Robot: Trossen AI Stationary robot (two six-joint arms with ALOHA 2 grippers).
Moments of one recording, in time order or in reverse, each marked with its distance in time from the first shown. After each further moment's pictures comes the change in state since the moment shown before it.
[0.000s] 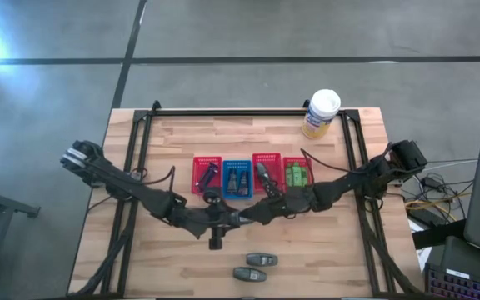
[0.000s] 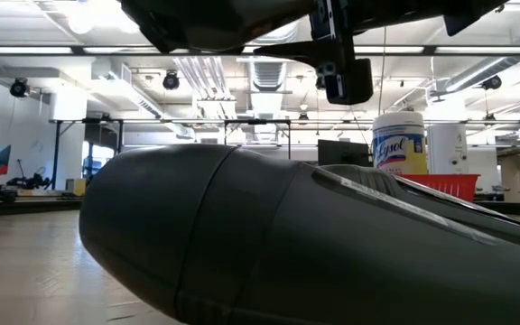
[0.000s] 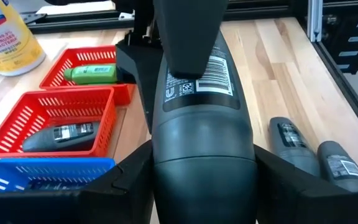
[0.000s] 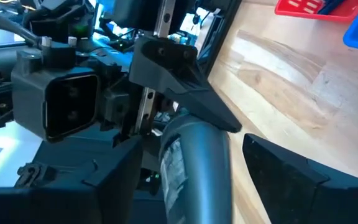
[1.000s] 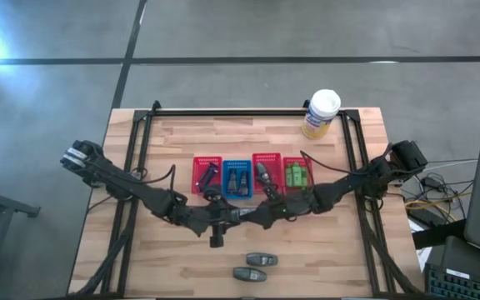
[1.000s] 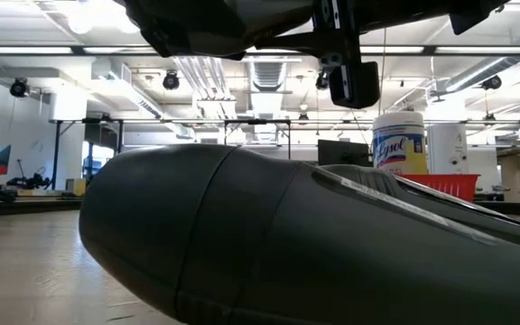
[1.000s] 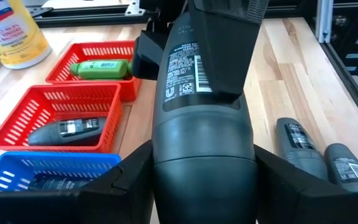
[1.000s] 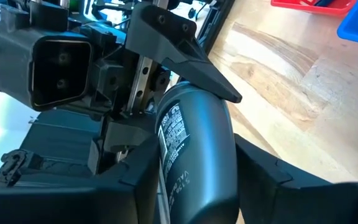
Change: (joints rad) left arm 0.014 0.000 -0.002 -0.009 0.004 -0.024; right arm 0.016 0.000 -0.002 -0.029 0.001 -0.044
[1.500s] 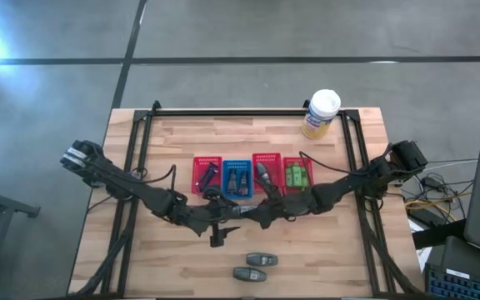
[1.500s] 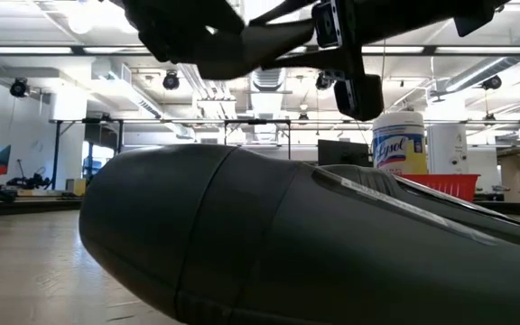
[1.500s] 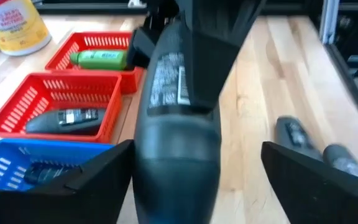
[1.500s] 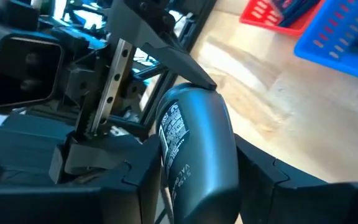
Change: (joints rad) left arm -0.001 -0.001 -0.002 -0.022 0.001 -0.050; right arm 0.000 0.000 0.000 -0.075 0.066 -0.036
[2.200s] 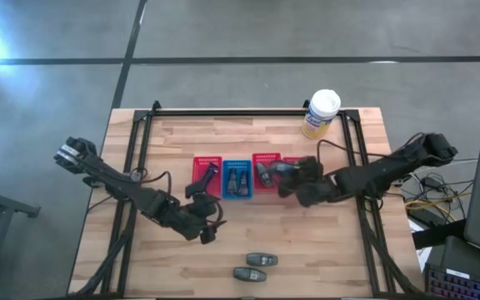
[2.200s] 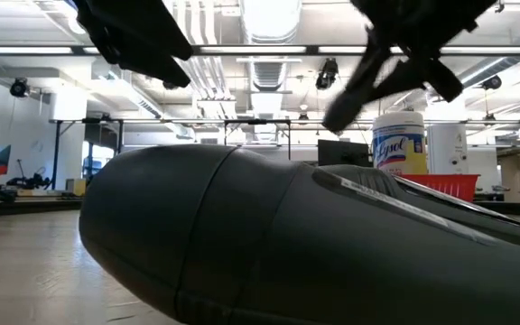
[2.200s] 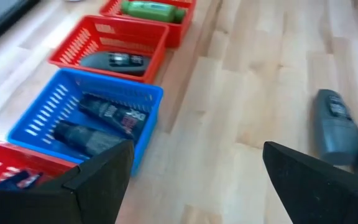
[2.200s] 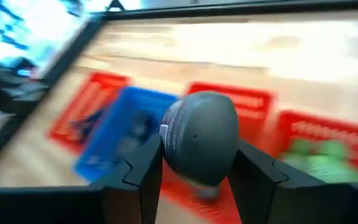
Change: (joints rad) left arm -0.054 -0.078 -0.001 -0.308 -0.140 -0.269; right arm -0.024 -0.339 0.003 -0.921 0.555 0.054
